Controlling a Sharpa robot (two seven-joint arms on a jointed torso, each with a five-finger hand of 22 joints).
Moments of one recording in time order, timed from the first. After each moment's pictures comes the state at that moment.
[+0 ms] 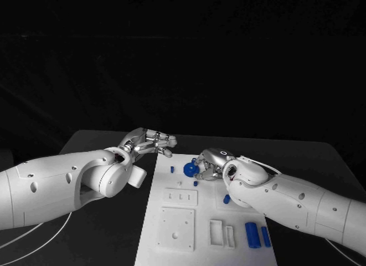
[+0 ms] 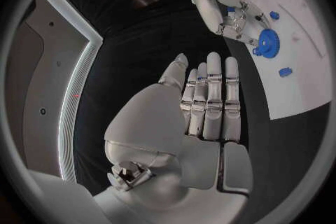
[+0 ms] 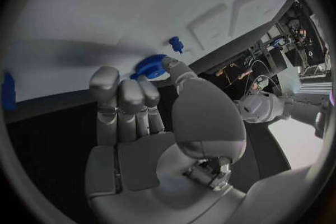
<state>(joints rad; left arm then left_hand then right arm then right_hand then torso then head) 1.47 -0.82 -0.24 1.50 -0.11 -0.34 0.30 1.43 0.05 -0.09 -0.04 0.22 1.10 0.12 0.07 0.07 1.25 0.08 0.07 0.06 1.24 0.02 0.46 0.17 0.02 0.96 0.00 0.50 0.37 1.19 -0.46 0.01 1.17 -1.62 -0.30 -0.23 1.18 -0.15 0.20 -0.02 0.50 1.03 0.10 0.06 0.06 1.27 0.00 1.12 1.15 1.45 -0.07 1.11 1.03 0.08 1.46 -0.09 0.82 1.31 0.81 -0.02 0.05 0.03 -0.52</state>
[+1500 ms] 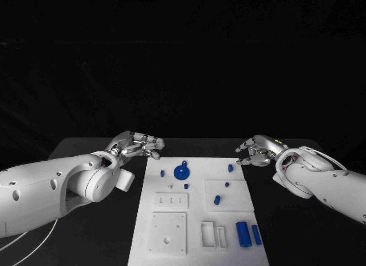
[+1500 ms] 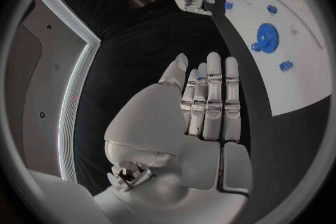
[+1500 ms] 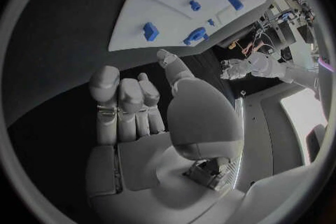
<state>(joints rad) 1.47 -0.83 -0.24 1.47 -0.11 -0.33 0.30 1.43 0.05 -0.09 -0.05 0.22 1.10 0.12 0.07 0.07 1.25 0.07 0.07 0.06 1.24 0.02 0.46 0.17 0.02 0.96 0.00 0.50 0.38 1.19 -0.83 0.13 1.22 -1.37 -0.32 0.01 1.25 -0.11 0.08 -0.17 0.46 1.04 0.11 0.06 0.06 1.27 0.00 1.12 1.14 1.45 -0.07 1.10 1.03 0.08 1.47 -0.09 0.81 1.31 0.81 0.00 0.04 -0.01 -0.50</state>
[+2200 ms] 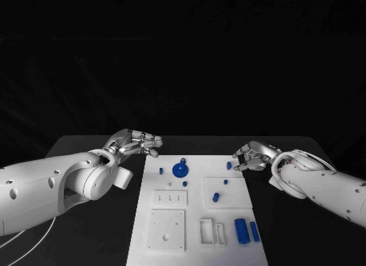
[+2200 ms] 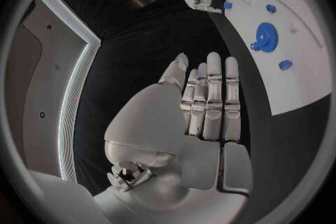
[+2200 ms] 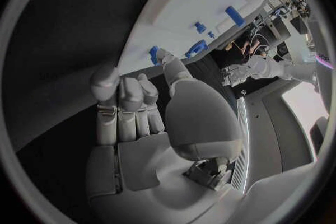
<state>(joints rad) 1.47 -0.83 -0.24 1.47 -0.12 -0.32 0.30 1.43 0.05 -0.09 -0.05 0.22 1.10 0.12 0.07 0.07 1.25 0.07 0.07 0.06 1.24 0.02 0.46 0.17 0.02 0.96 0.00 0.50 0.38 1.15 -0.76 0.13 1.09 -1.34 -0.25 0.09 1.27 -0.09 0.03 -0.20 0.43 1.02 0.11 0.06 0.06 1.26 0.00 1.11 1.13 1.44 -0.07 1.09 1.03 0.08 1.46 -0.09 0.80 1.31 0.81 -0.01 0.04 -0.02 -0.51</state>
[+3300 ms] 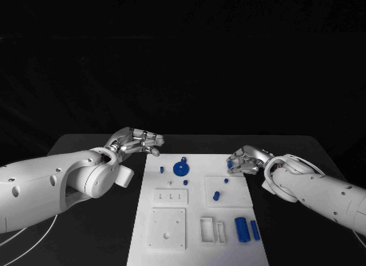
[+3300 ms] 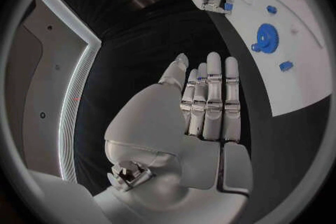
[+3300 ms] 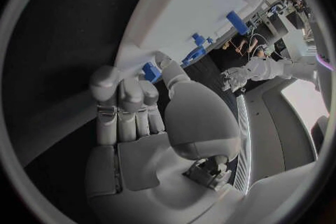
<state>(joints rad) 1.47 -0.83 -0.24 1.47 -0.12 -0.32 0.30 1.42 0.05 -0.08 -0.06 0.22 1.10 0.12 0.07 0.07 1.25 0.07 0.07 0.06 1.24 0.02 0.46 0.17 0.02 0.96 0.00 0.50 0.38 1.12 -0.69 0.13 1.04 -1.32 -0.25 0.11 1.25 -0.04 0.08 -0.22 0.34 1.05 0.11 0.06 0.06 1.26 0.00 1.11 1.14 1.44 -0.07 1.09 1.03 0.08 1.46 -0.09 0.80 1.31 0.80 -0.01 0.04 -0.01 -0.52</state>
